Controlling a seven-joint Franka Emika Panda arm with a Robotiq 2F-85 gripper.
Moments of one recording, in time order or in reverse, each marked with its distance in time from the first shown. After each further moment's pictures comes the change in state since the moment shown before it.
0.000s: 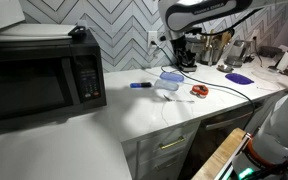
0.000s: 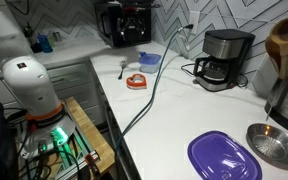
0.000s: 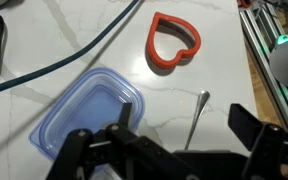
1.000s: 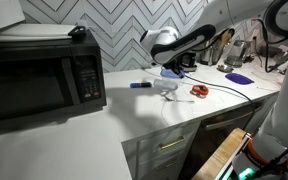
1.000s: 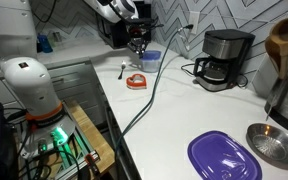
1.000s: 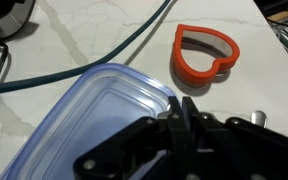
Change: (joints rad) arm 0.045 0.294 0.034 0.034 -0.276 -0.018 0.280
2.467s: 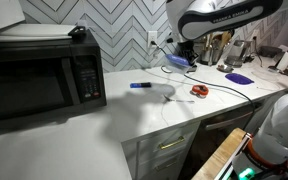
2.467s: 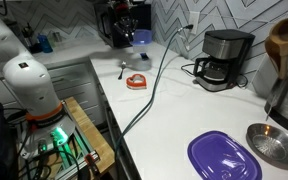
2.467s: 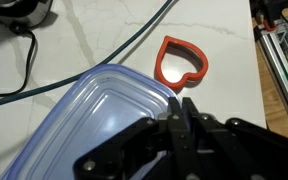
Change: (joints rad) arm 0.002 -0.462 -0.033 -0.238 0.134 0.130 -0.259
